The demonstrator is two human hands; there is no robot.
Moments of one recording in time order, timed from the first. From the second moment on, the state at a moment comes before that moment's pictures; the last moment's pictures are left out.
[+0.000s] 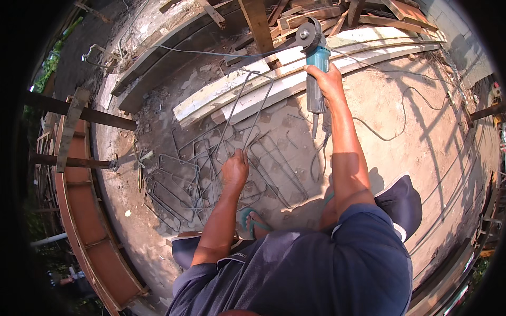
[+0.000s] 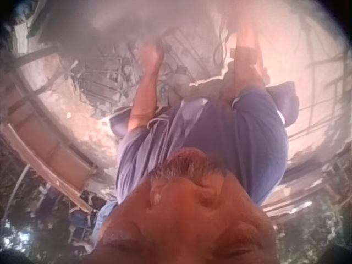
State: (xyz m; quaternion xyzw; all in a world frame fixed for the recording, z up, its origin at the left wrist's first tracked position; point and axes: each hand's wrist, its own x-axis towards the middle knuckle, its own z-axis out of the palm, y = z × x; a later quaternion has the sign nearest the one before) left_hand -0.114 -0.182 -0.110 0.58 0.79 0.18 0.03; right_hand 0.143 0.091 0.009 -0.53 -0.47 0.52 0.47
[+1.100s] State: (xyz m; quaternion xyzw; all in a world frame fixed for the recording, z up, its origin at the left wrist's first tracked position) left_hand -0.143 -0.178 -0.083 0.52 0.84 0.17 0.01; right_hand 0.151 0.081 0.023 -0.51 -0.42 0.57 0.49
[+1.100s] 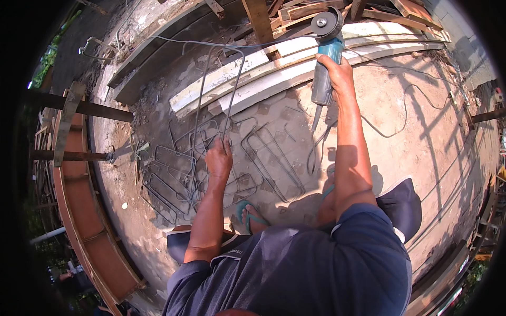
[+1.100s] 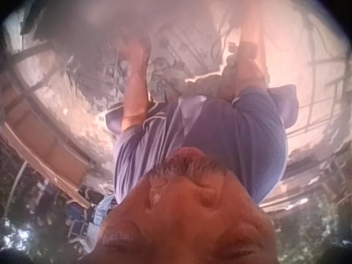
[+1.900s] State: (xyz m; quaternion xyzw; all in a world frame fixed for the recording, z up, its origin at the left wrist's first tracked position) left_hand -0.109 -0.170 -0.161 -0.13 0.45 0.69 0.55; right_hand 0.086 0.069 -0.042 -0.54 -0.65 0.45 0.29
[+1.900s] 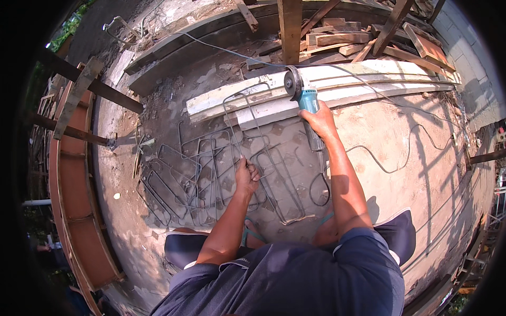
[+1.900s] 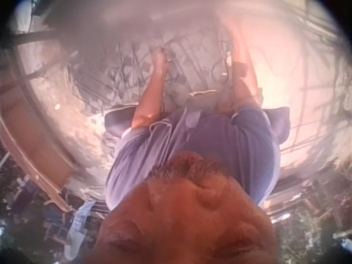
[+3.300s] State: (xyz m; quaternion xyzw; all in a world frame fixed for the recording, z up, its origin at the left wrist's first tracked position) left_hand -0.078 -0.153 -0.155 -0.17 0.50 0.67 0.52; right_hand -0.038 0.112 -0.087 -0.54 -0.78 0.31 0.10
